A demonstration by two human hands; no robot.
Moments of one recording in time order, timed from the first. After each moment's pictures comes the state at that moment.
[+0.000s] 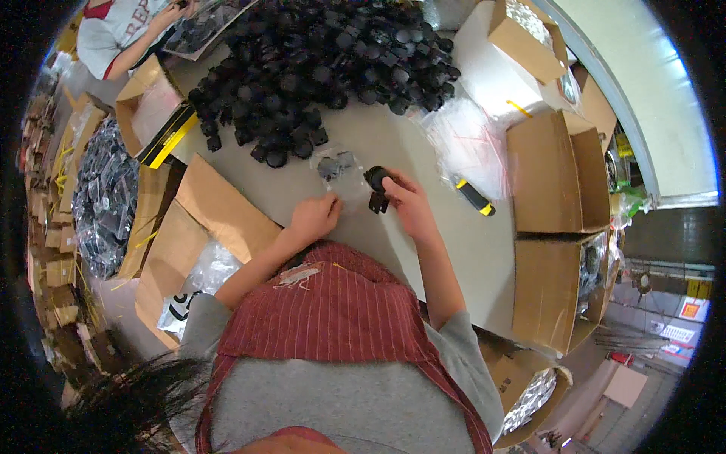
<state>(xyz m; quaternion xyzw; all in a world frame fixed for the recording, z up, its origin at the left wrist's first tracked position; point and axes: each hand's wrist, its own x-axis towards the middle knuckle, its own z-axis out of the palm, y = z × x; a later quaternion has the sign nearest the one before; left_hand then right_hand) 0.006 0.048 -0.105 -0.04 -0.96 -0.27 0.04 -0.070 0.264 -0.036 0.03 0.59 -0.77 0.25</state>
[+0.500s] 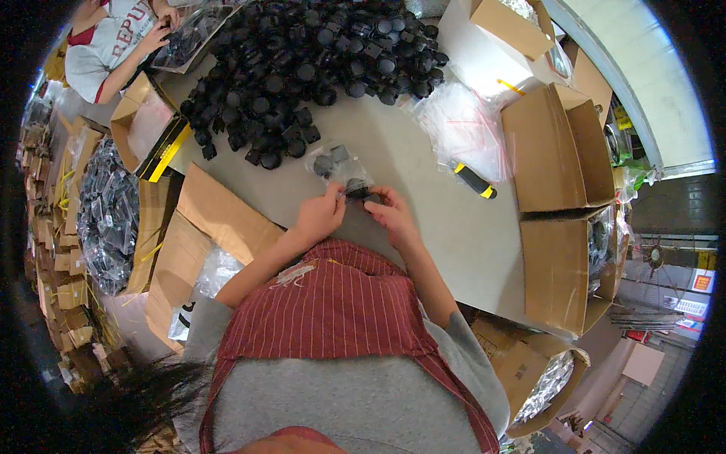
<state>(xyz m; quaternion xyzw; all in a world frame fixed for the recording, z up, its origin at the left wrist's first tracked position) 0.005 0.064 -0.092 -0.06 -0.95 -0.30 0.07 -0.021 0.265 -0.095 0.12 0.55 -0.78 0.27</state>
